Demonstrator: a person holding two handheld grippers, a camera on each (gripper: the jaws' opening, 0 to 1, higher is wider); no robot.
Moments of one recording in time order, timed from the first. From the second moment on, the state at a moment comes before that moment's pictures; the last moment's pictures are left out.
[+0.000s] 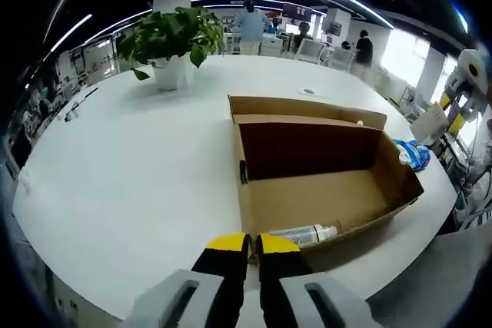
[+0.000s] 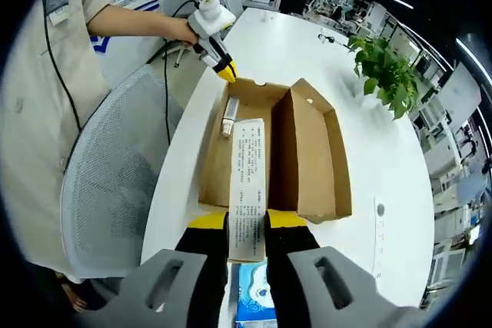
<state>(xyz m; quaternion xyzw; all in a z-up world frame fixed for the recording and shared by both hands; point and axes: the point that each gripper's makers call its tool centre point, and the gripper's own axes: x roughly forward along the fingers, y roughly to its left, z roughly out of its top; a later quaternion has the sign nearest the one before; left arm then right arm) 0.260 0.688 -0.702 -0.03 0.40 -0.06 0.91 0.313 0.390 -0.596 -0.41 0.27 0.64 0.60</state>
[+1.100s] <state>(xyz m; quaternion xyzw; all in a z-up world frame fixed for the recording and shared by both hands) 0.262 0.688 -0.703 -0.01 0.40 -0.07 0.91 0.391 0.274 -0.596 -0.43 0.32 0.56 0.63</state>
